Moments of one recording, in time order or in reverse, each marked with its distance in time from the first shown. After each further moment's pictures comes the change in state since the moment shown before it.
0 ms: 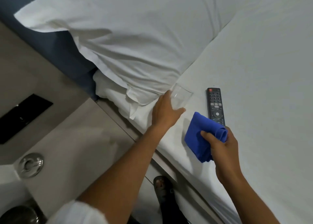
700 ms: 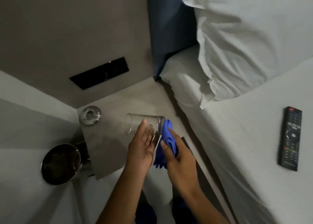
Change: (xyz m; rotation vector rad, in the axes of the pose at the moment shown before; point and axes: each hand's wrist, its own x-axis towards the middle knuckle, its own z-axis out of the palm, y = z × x) left_hand -0.189 -0.181 -0.144 -1.607 0.501 -0.616; right_hand -0.168 0.063 0.188 -0.422 -0.646 -0.313
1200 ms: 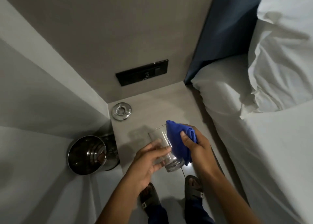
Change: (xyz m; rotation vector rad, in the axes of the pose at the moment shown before) left_hand -0.017 0.071 -0.117 0.335 -0.141 -0.082; right_hand 0.024 -0.033 0.078 0.104 -0.181 0.077
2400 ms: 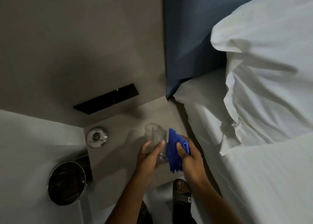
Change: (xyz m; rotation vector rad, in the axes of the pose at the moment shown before) left_hand 0.154 0.019 0.131 0.117 0.379 0.000; right_hand 0.135 0.018 -0.093 0.169 0.078 0.201
